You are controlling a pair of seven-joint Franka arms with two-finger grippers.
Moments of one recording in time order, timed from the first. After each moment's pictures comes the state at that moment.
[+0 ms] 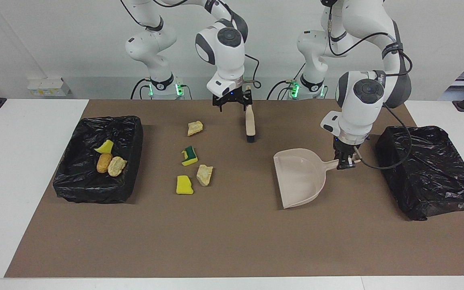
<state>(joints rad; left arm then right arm) -0.25 0.20 0.02 -1.83 0.15 2.02 1.29 0.85 -0.02 -0.05 -2.09 0.10 2.01 0.77</state>
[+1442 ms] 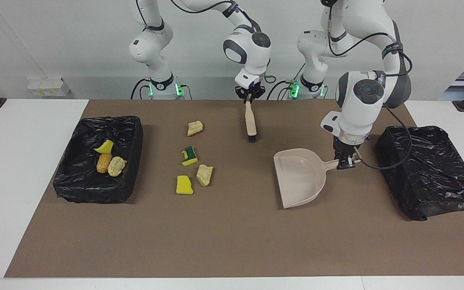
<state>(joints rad) -0.25 0.20 0.03 -1.83 0.15 2.02 1.29 1.11 0.06 -0.06 -2.22 0.09 2.16 0.93</state>
